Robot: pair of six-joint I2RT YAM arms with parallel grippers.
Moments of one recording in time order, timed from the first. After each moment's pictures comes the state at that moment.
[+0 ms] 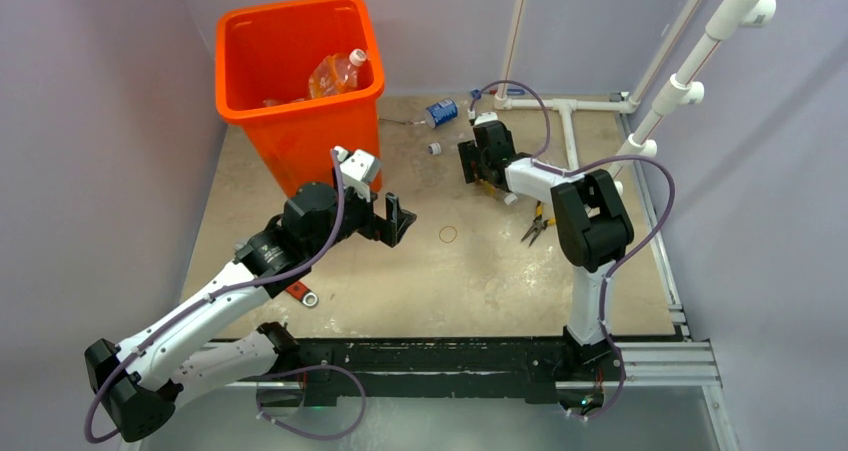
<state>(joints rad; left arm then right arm) -0.75 0.92 0.87 -0.23 -0.03 -0.26 0.41 2.01 1.32 -0.06 0.31 0.03</state>
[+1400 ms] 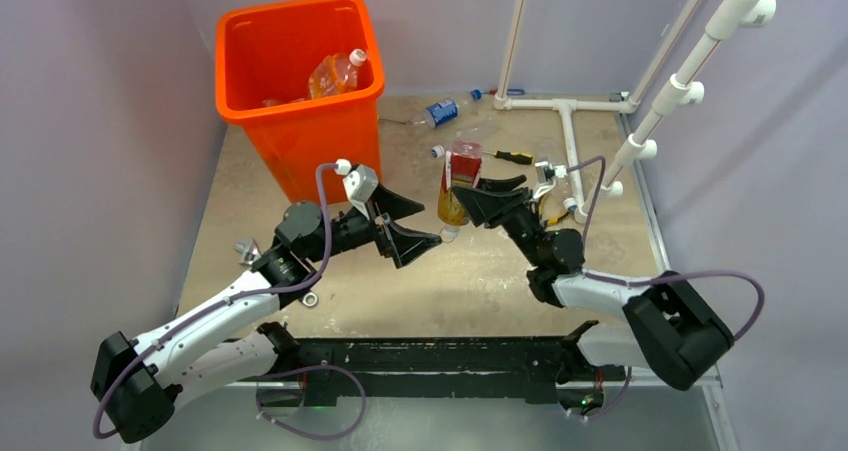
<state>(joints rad) -0.75 0.90 0.65 0.36 0.42 -0.44 0.60 1.23 0.34 1.46 -0.13 0.90</state>
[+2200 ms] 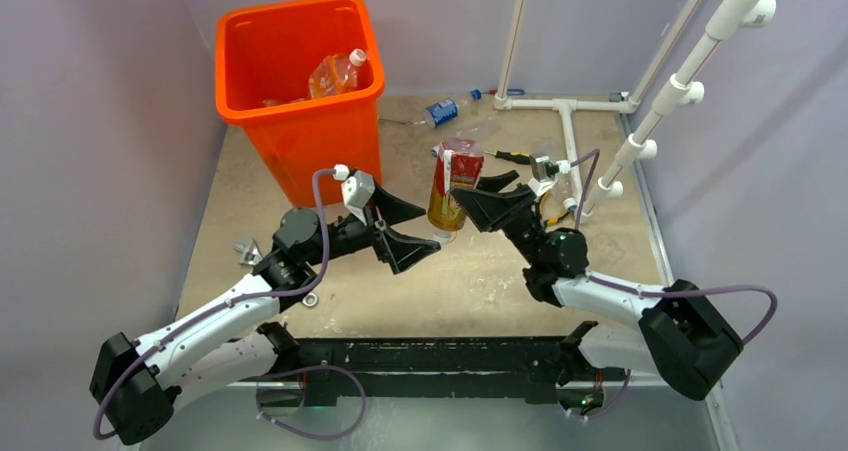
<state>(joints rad) -0.75 0.90 0.60 0.48 0.49 -0.46 0.68 1.22 0.40 1.49 -0.15 1.09</state>
